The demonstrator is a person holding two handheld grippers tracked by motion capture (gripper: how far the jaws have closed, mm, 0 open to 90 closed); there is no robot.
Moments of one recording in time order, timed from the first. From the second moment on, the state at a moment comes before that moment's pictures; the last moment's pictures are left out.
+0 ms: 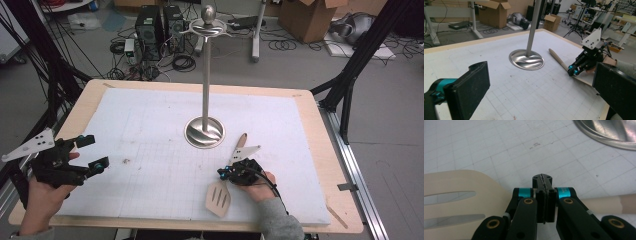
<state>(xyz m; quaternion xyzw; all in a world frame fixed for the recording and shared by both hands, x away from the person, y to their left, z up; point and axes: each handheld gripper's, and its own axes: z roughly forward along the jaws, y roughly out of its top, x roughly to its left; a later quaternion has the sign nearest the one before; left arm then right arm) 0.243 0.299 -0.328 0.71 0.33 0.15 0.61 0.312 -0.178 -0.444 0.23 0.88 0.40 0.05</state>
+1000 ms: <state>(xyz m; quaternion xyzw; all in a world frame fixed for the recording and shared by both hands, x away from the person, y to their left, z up) 0.243 0.299 -0.329 0.71 0.33 0.15 0.61 0.293 -0.184 -0.440 0.18 0.91 0.37 0.03</state>
